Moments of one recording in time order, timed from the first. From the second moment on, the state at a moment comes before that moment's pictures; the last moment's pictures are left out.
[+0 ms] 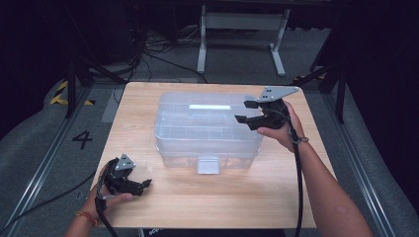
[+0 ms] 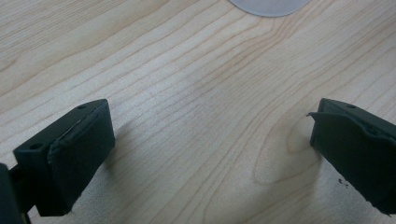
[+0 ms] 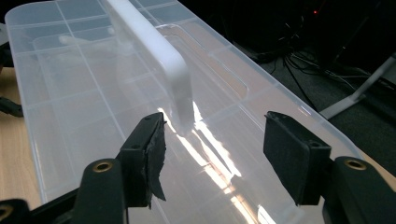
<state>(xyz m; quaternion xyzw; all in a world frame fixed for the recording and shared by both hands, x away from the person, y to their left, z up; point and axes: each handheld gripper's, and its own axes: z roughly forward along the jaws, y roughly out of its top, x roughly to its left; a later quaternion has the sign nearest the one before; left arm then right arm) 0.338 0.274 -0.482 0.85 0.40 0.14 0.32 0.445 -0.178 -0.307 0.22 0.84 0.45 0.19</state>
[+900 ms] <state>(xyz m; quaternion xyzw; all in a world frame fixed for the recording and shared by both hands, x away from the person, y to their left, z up) 0.338 0.275 -0.482 0.85 0.40 0.15 0.32 0.461 -0.135 -0.304 0.18 0.87 0.41 0.19</state>
